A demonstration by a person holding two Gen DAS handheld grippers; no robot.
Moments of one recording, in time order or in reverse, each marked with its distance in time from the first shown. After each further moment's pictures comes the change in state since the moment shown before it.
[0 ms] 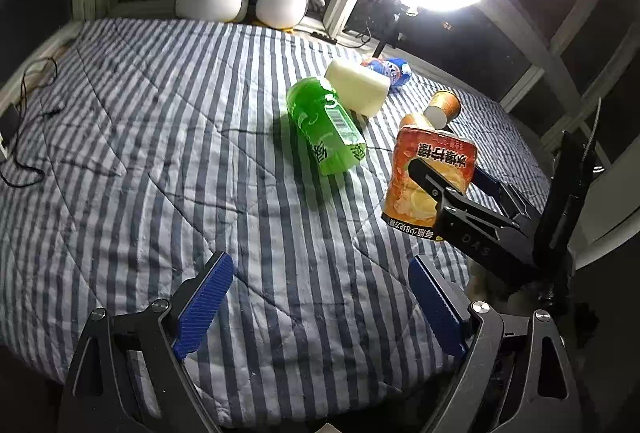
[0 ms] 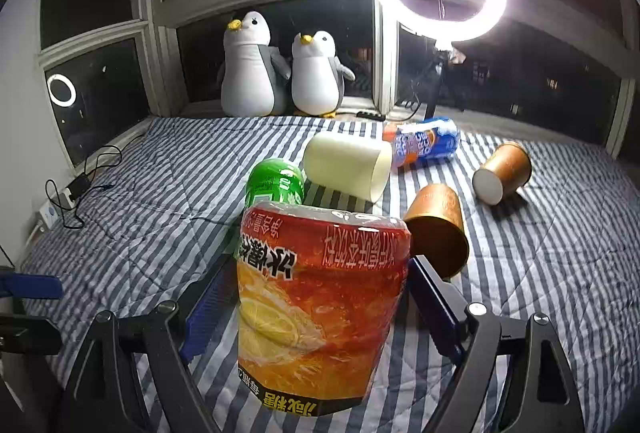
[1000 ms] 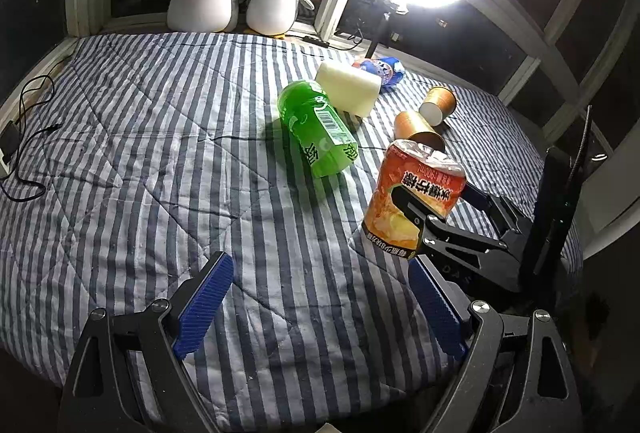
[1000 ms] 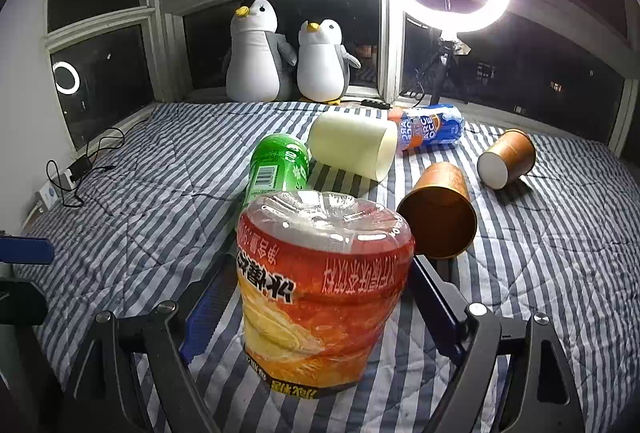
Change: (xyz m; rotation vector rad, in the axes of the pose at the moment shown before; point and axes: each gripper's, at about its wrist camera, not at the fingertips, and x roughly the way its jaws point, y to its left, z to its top) left arm 0.001 -0.013 -0.002 0.049 -0.013 0.014; right arm -0.001 0.002 -0.022 -0.015 0.034 0.013
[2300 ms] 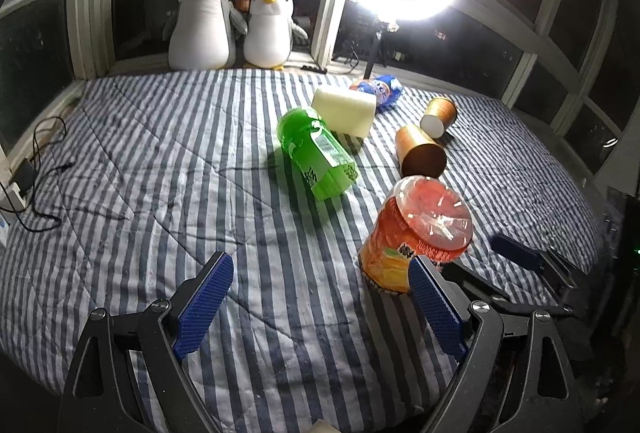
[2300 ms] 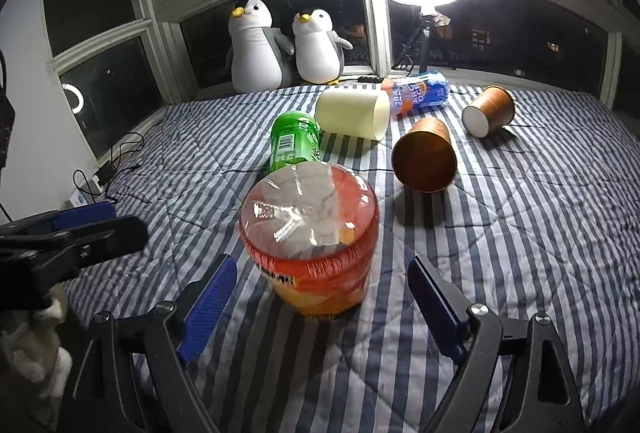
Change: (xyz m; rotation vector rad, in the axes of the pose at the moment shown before) left arm -0.006 -0.021 -0.008 0.093 -0.127 0.083; right arm -0.065 0.002 -0.032 0.129 0.053 0.036
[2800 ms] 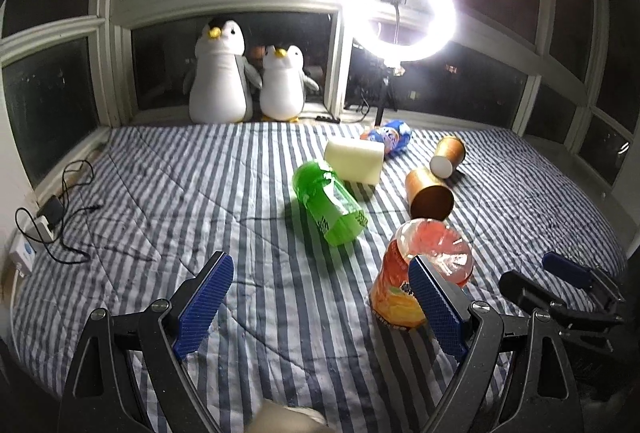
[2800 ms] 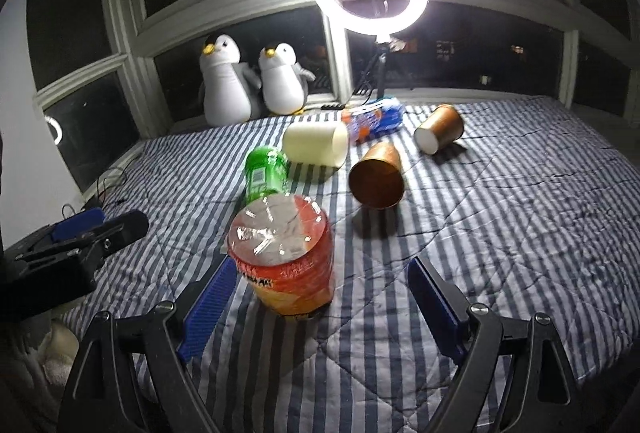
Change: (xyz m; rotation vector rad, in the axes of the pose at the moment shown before) left arm -0.027 -0.015 0.001 0.042 -0.184 0.094; right arm -0.049 -0.007 0.006 0.070 -0.103 -0.105
